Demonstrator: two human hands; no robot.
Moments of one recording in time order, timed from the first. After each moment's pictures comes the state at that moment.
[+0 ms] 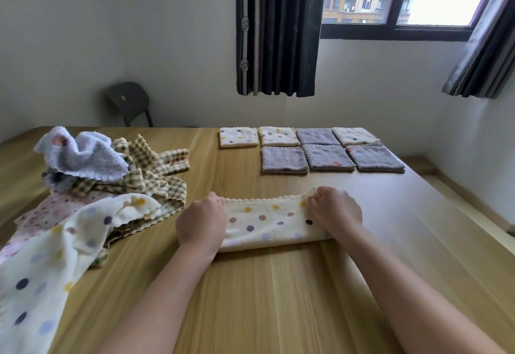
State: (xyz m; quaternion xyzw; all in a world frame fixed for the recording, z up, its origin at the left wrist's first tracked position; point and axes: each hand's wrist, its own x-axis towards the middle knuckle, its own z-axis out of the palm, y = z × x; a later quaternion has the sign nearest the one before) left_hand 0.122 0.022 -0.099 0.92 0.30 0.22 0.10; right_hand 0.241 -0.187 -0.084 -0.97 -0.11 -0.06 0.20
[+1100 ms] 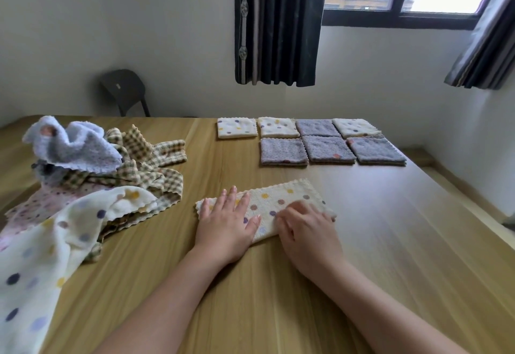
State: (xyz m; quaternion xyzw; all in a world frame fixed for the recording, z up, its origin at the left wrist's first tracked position) left_hand 0.129 -0.003 -0.117 0.99 0.15 0.02 0.07; right_hand 0.173 -0.172 -0.111 -0.92 -0.31 -0.15 0.19
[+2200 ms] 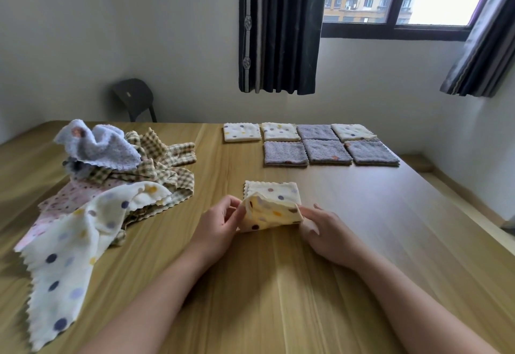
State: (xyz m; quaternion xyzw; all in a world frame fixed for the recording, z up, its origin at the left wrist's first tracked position) left_hand 0.072 0.009 -0.106 0.84 0.04 0.20 0.50; right_hand 0.173 -0.215 -0.101 -0.85 -0.41 0.03 0.33
